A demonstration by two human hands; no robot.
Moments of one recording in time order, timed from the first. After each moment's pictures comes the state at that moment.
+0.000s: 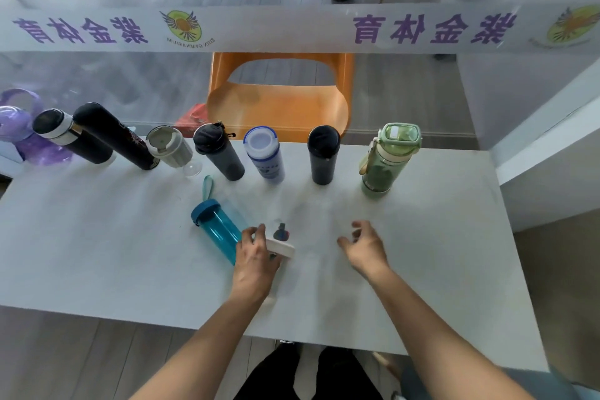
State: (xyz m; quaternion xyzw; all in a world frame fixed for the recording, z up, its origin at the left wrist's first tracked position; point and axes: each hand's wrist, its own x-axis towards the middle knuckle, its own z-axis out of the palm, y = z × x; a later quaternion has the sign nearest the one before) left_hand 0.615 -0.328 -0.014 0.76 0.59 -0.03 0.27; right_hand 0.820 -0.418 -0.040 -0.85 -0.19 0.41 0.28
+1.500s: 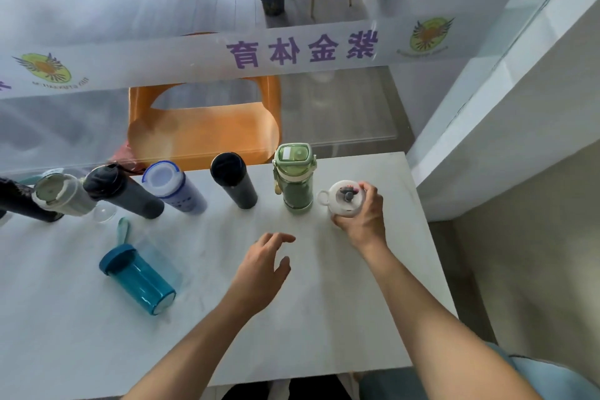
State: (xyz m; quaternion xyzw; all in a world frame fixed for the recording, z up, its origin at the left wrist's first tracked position) left_hand 0.767 -0.379 0.022 0.86 0.34 0.02 0.37; right_hand 0.987 -0.461 -0.026 -0.86 -0.20 0.20 0.43
